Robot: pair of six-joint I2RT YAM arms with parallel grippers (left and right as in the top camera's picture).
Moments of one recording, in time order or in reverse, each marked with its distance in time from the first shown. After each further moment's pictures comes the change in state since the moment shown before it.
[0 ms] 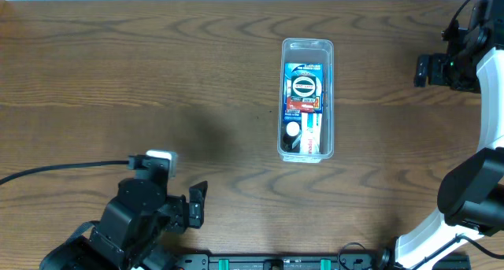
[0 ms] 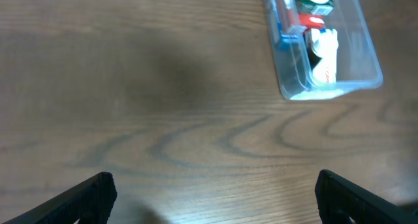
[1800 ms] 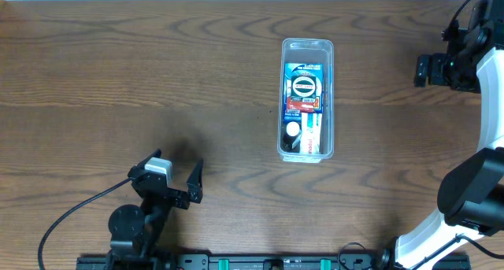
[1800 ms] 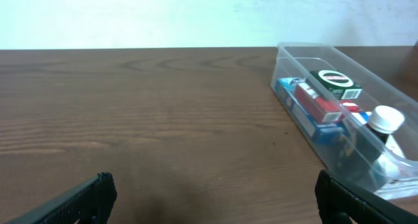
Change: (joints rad) left arm 0.557 -0.594 -0.871 0.871 0.375 0.352; right arm 0.000 0.000 0.000 0.000 0.000 0.000
